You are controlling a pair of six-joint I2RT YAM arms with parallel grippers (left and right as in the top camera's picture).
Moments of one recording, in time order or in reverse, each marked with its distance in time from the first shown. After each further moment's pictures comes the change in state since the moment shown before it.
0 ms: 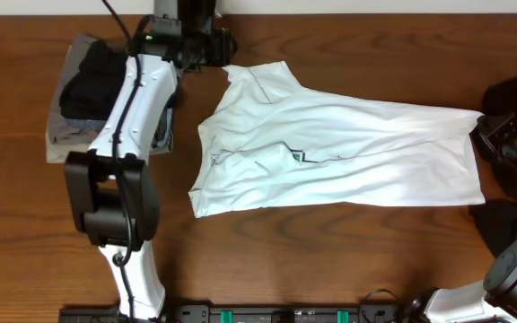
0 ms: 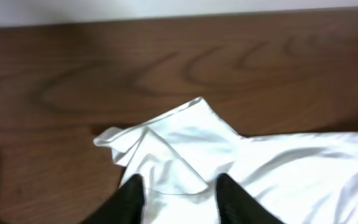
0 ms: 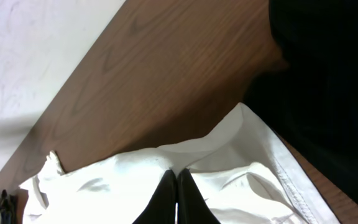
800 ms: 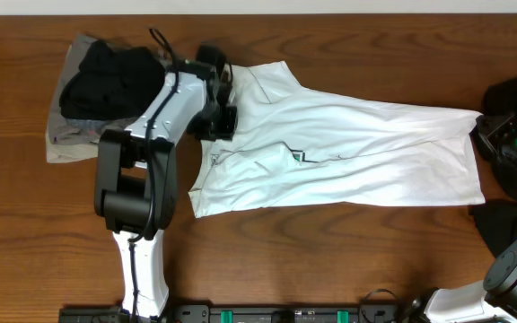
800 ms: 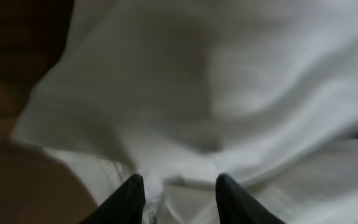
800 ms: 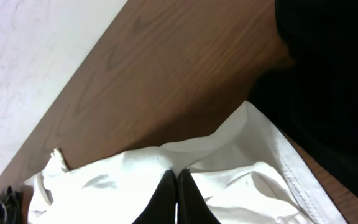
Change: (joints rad) left arm -0.076 0.093 -0.206 -0.399 -0.225 -0.019; right arm 0.000 0.000 0.000 -0.005 -0.018 0.000
